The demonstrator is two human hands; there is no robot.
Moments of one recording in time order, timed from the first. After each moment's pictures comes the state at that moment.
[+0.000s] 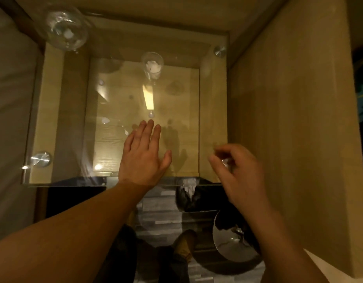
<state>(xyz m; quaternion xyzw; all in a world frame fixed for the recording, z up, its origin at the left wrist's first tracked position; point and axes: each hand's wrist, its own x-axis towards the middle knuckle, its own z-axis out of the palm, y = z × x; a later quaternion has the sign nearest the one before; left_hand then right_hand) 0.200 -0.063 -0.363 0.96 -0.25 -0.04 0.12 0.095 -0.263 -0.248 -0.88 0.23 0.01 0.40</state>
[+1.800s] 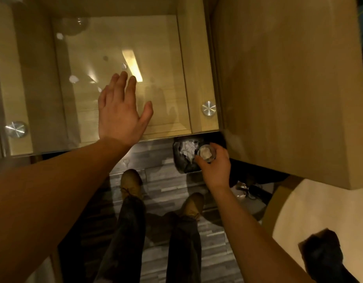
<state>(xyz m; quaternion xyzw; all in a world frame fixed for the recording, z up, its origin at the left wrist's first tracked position) 0.202 -0.061 -0.370 0.96 -0.25 -0.02 0.14 -0.027 -0.219 -0.396 -0.74 0.49 0.04 0.45</state>
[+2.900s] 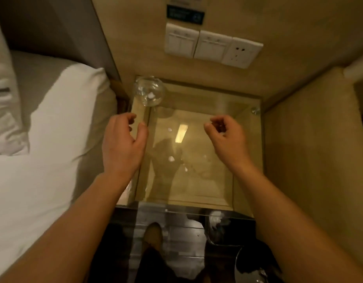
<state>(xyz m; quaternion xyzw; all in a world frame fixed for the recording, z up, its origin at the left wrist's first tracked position) 0.354 0.085 -0.233 0.92 -0.01 0.05 0.39 0.301 -0.160 -0.204 -0.84 0.24 -0.04 0.48</state>
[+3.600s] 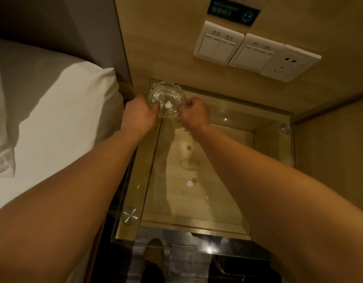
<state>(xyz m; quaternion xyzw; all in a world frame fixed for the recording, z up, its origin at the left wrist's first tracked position) 0.529 0.076 -0.321 0.92 0.02 -0.12 0.37 0.502 -0.078 -0.316 -0.80 0.31 0.06 0.50</state>
